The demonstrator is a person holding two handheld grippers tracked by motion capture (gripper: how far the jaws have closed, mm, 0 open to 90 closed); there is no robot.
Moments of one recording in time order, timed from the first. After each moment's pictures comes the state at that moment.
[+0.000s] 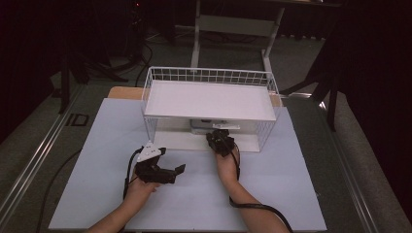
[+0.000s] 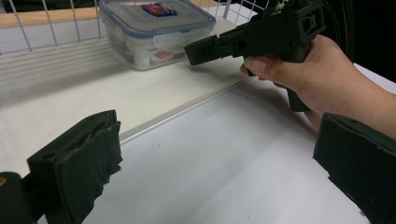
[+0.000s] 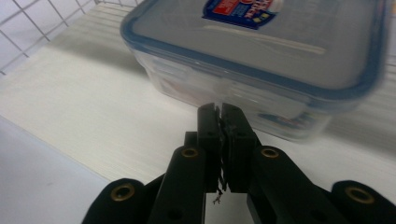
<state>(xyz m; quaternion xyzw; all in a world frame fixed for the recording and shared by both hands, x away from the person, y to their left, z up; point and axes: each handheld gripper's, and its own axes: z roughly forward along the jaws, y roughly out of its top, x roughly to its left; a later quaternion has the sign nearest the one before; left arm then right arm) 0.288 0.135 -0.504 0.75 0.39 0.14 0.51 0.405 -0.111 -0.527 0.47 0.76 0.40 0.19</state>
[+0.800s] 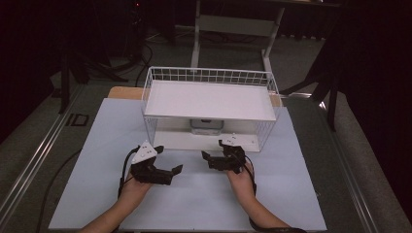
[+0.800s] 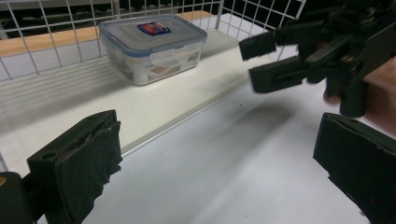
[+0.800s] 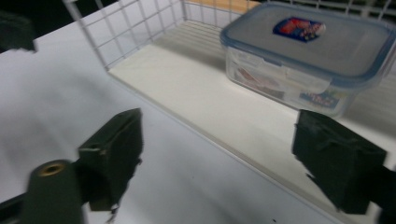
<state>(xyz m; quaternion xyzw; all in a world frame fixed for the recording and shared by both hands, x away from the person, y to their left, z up) 0.280 0.145 -0.492 0.76 0.36 0.16 0.52 0.342 -0.142 -0.501 0.36 0.78 0.48 0.16</state>
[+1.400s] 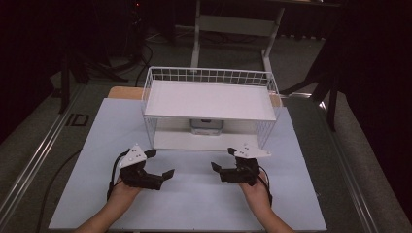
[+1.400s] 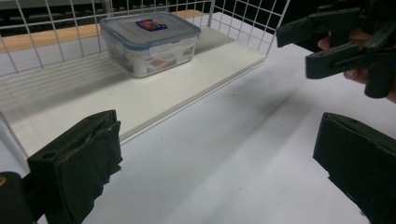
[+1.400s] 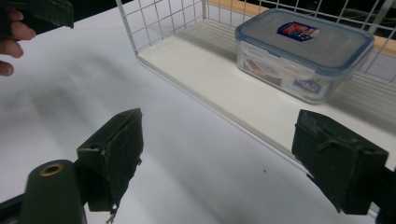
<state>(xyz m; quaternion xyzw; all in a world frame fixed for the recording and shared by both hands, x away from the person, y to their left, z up) 0.266 0.169 -0.490 0.76 0.35 0.15 0.53 0.302 -0.174 -0.484 0.33 0.80 0.48 0.16</state>
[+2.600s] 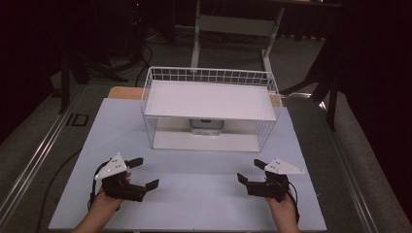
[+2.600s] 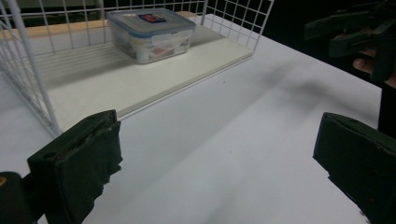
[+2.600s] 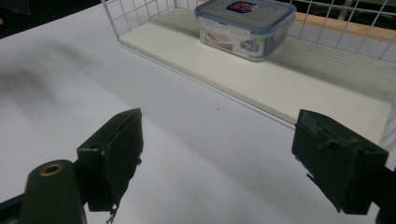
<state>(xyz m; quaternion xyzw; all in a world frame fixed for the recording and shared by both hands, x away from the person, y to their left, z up) 0.239 0.206 -0.495 0.75 0.34 0.13 0.55 0.262 -0.247 -0.483 0.36 0.78 0.48 0.18</state>
